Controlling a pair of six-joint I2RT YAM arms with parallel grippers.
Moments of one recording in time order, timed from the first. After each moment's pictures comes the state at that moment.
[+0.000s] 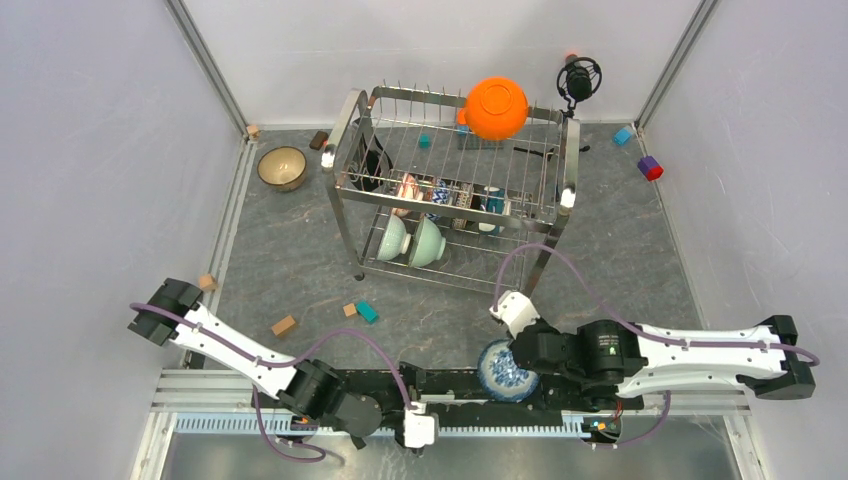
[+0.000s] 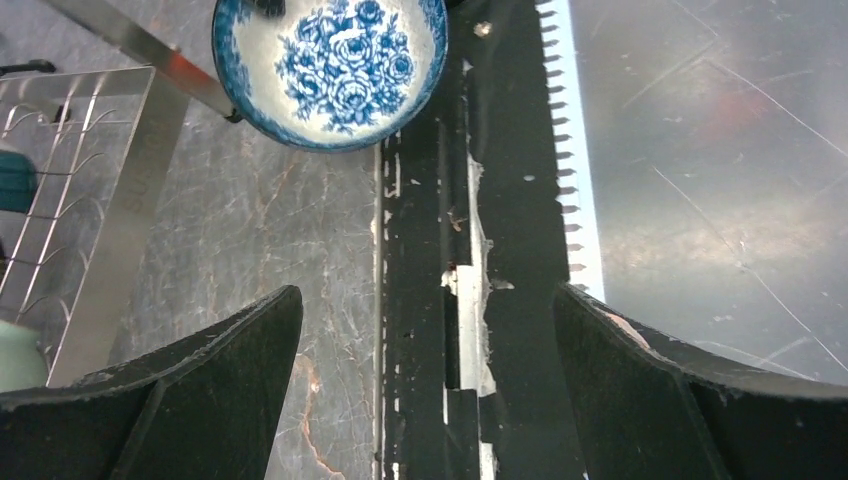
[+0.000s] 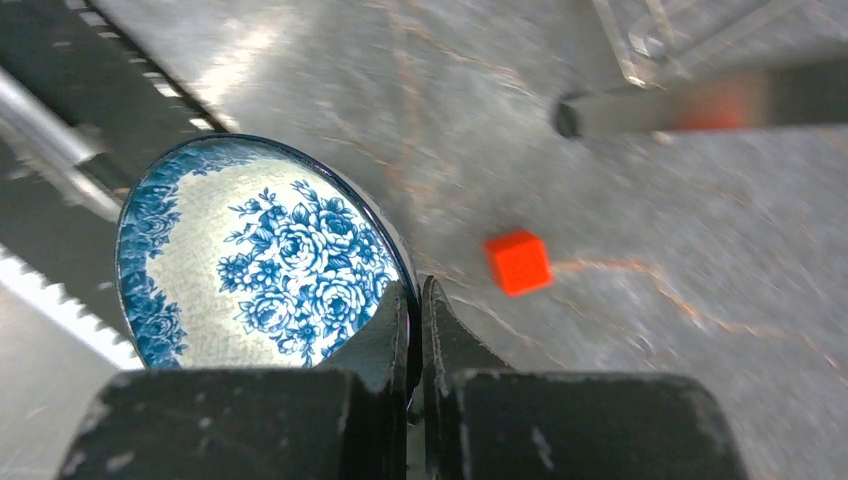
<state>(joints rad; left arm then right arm) -2.00 0.89 0.36 0.08 -0.53 0.16 1.52 0.74 0.62 -0.92 0.46 0.51</state>
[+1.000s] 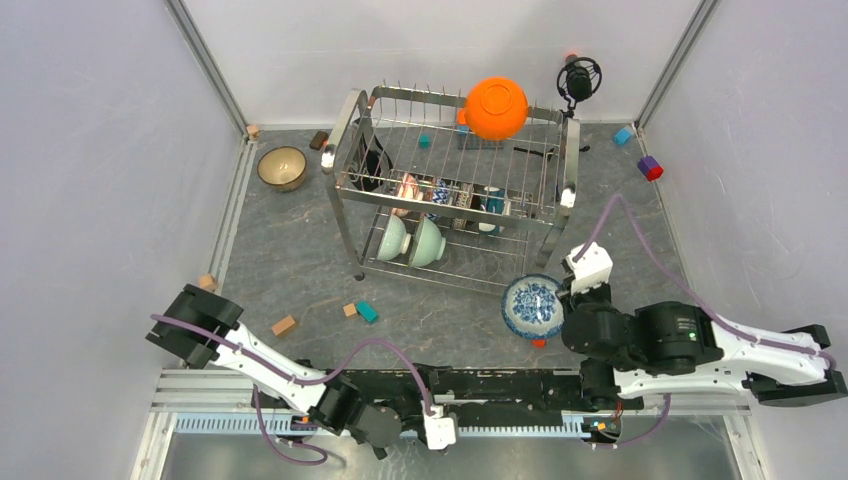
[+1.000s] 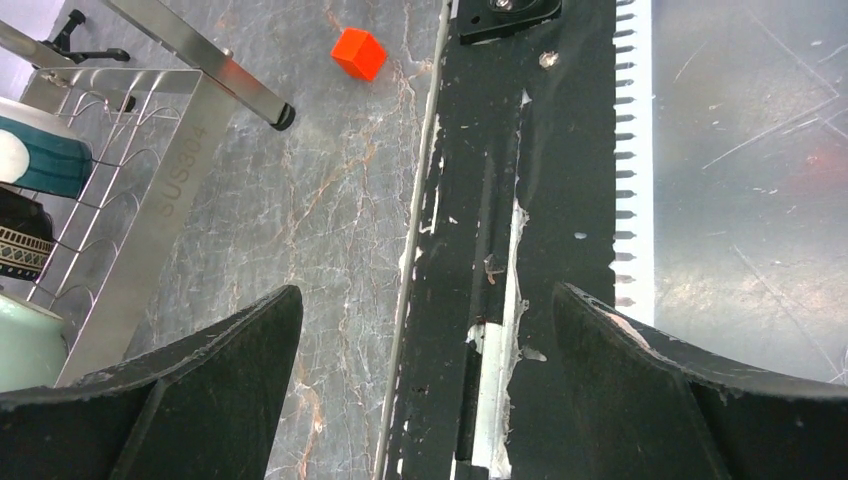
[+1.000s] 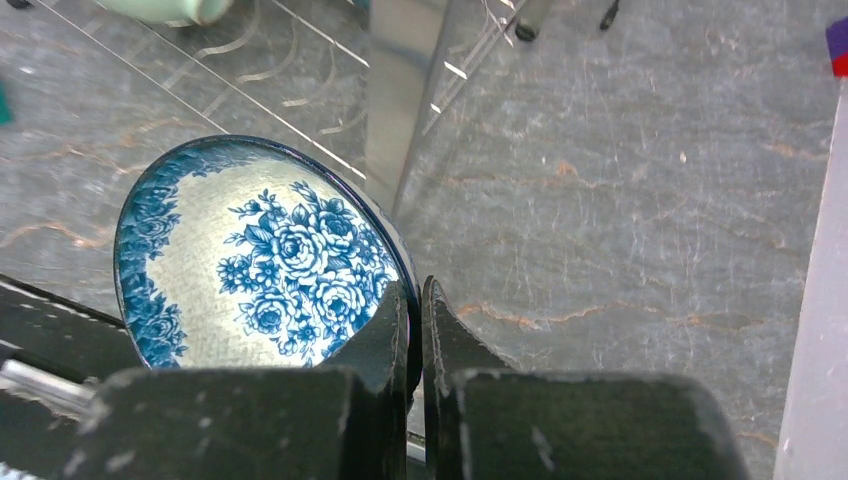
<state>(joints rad) -2.00 1.18 0.35 0.44 -0.71 0.19 1.49 0.62 0.92 -1.28 0.95 0.76</state>
